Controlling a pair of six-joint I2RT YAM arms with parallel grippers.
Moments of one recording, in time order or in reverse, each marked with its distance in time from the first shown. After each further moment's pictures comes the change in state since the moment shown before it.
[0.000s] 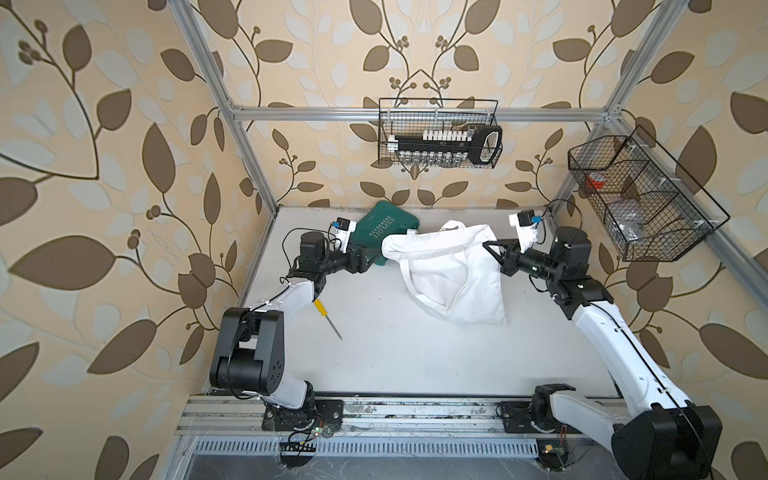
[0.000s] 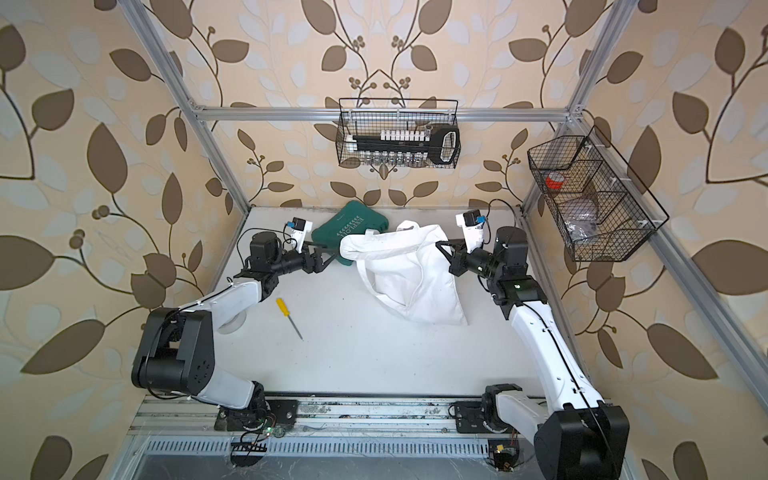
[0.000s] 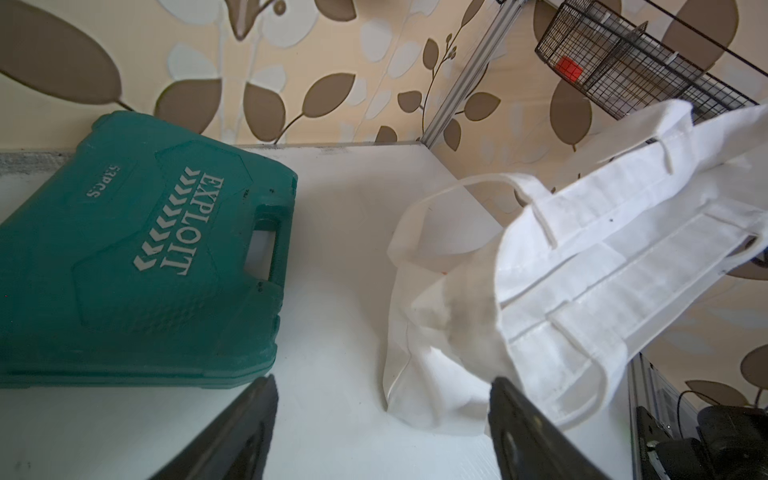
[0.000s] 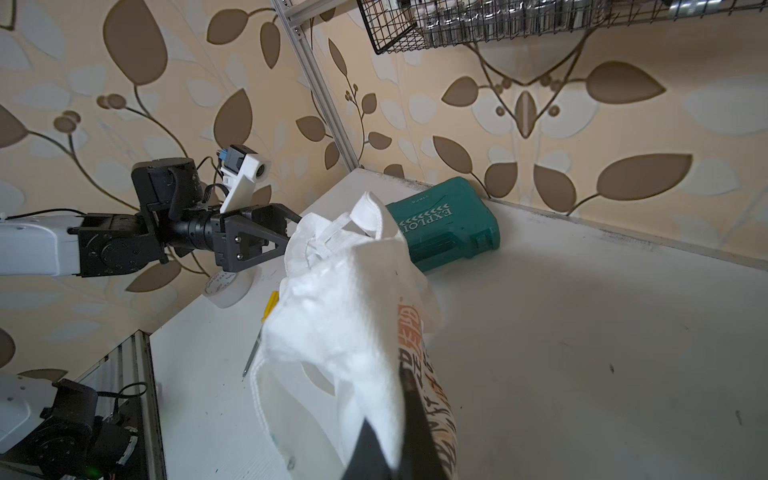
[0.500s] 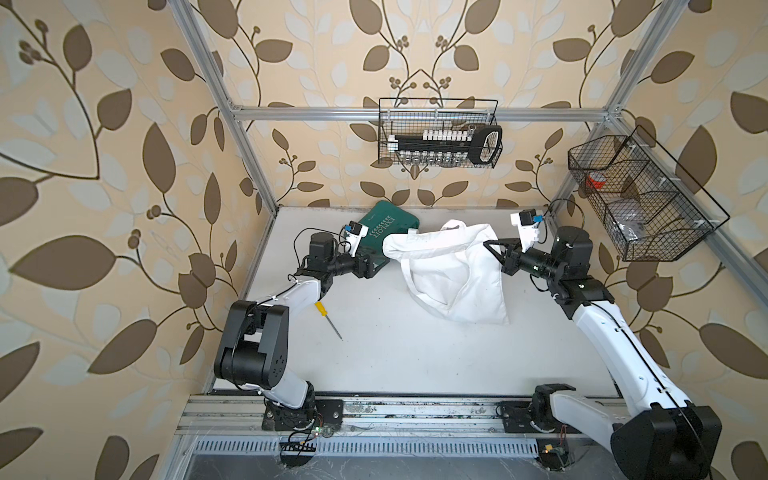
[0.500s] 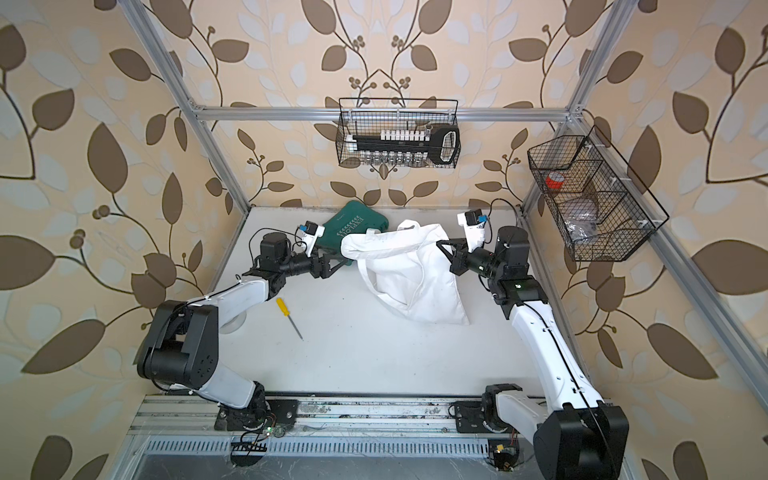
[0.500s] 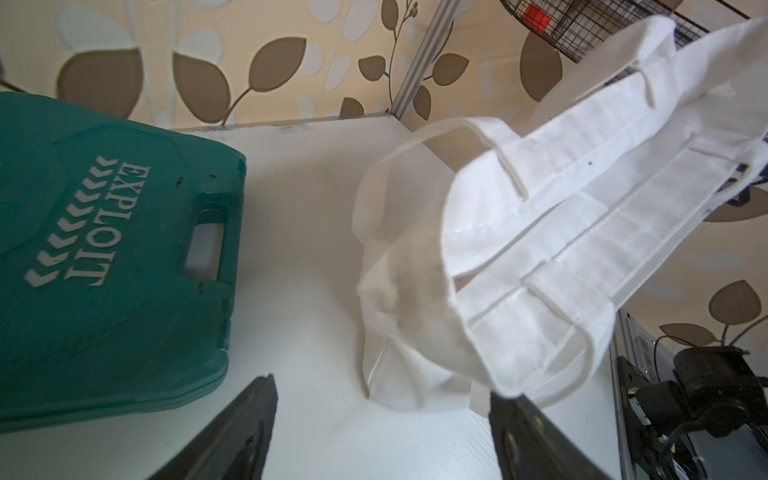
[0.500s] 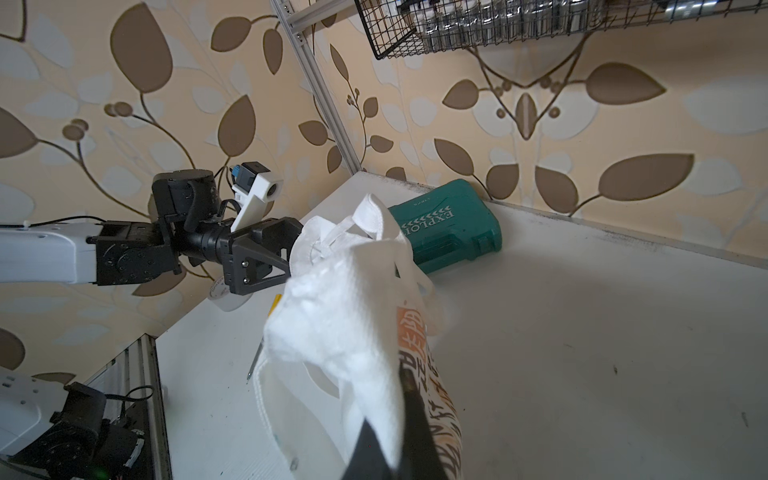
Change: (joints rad) left arm -0.087 0.045 0.039 -0.045 0.053 0.096; right arm -0.010 0.000 0.000 0.008 -0.019 0.018
